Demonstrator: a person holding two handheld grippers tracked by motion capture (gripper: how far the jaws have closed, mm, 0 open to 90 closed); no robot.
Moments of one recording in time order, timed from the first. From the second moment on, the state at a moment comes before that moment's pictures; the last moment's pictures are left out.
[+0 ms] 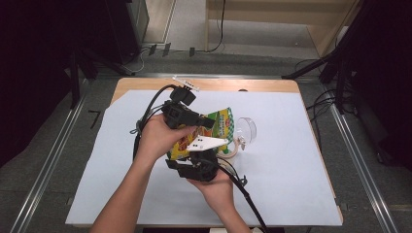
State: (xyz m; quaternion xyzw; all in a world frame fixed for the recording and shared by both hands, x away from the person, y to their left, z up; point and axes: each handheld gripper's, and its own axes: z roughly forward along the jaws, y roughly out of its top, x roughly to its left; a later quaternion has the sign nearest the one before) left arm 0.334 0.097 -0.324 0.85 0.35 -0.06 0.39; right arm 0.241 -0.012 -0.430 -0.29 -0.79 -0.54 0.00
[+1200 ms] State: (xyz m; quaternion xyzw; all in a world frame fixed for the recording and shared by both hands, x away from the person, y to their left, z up) left arm 0.334 0.100 -0.323 0.85 0.36 -0.05 0.39; right arm 0.238 -0.007 -0.429 -0.30 -0.78 -0.55 -0.02
